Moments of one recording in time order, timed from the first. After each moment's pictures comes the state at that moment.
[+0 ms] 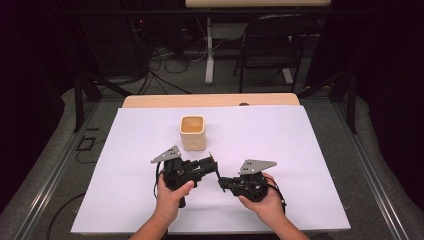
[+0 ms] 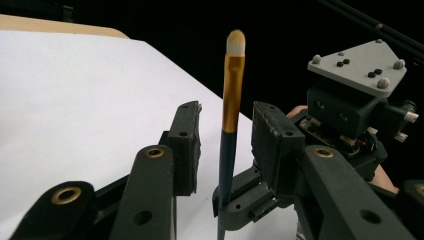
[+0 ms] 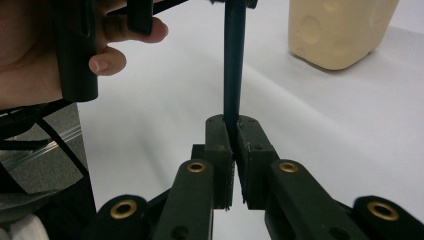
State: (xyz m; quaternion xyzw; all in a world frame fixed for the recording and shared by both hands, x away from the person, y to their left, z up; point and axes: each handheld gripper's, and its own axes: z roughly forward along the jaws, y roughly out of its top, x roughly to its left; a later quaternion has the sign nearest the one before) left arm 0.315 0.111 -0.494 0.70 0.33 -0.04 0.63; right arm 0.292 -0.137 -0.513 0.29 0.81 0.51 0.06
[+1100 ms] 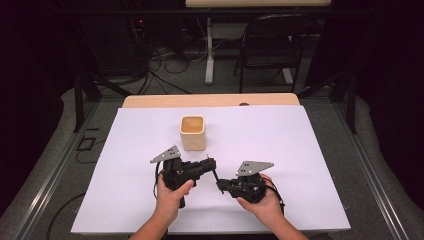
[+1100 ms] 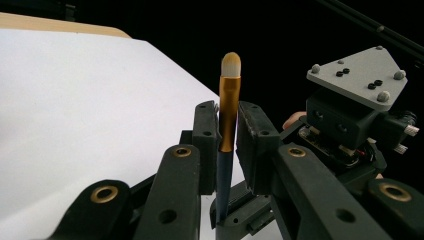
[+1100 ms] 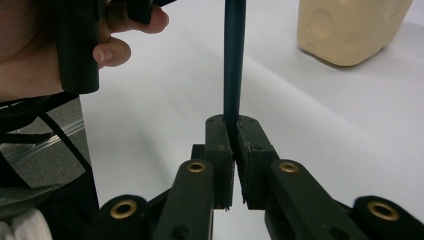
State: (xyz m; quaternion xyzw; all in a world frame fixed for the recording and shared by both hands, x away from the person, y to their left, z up) left arm 0.314 0.112 -0.494 0.70 0.33 -0.05 0.63; right arm 0.291 -0.133 -0.516 0.28 0.82 0.50 0.05
